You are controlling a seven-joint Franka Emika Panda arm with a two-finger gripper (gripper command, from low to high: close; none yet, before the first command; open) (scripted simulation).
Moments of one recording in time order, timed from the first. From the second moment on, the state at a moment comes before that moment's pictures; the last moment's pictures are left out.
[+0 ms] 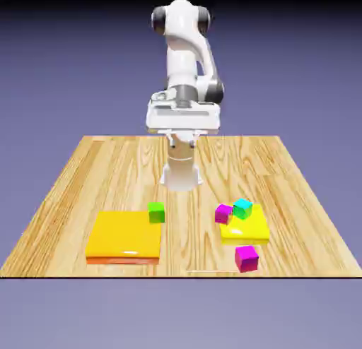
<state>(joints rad) 0.00 -0.53 0.02 -2.78 -0.02 3.02 0.76</state>
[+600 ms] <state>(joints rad) -0.15 0.13 0.39 -2.41 -0.29 2.70 1.07</state>
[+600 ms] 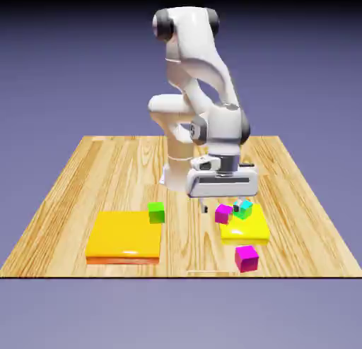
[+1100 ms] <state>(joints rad) -0.12 0.61 0.45 -2.18 -0.56 2.66 1.32</state>
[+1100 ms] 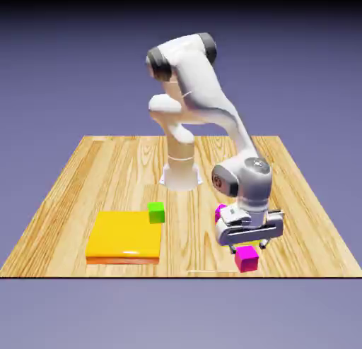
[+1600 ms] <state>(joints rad) -0.04 0.14 0.51 -2.44 -0.18 2.50 1.09</state>
